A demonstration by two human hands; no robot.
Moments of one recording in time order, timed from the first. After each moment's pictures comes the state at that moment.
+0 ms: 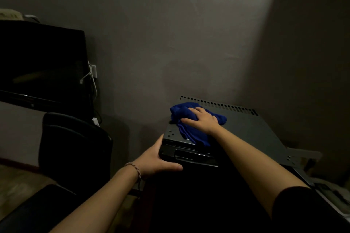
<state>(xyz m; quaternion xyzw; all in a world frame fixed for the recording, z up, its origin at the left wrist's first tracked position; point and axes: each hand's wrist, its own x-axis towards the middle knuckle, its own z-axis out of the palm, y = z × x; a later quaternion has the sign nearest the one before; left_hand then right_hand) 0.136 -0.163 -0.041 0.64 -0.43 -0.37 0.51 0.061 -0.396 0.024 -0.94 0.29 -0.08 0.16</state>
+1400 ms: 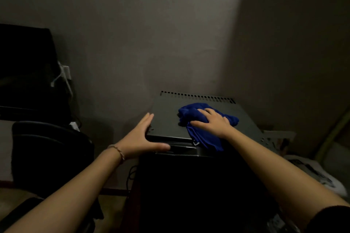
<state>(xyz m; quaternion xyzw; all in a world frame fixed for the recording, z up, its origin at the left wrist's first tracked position) 0.136 -0.178 0.006 0.73 -0.51 -0.26 0.37 -0.040 -0.432 0.022 -0.92 0.35 -0.06 0.15</state>
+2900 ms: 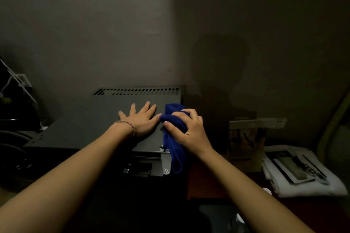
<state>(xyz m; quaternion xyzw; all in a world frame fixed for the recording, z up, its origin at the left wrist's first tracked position) -0.041 -0.473 0.018 0.91 -0.41 -0.09 0.01 -0.207 -0.573 -0.037 -0.84 0.19 -0.37 0.36</state>
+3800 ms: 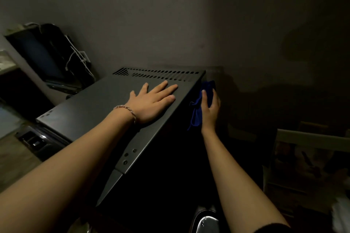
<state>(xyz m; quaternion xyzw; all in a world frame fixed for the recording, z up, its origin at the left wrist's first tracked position) -0.042 -0.546 0.010 0.94 -0.34 -0.07 0.04 -0.063 -0.725 -0.127 -0.58 0.25 -0.37 0.69</state>
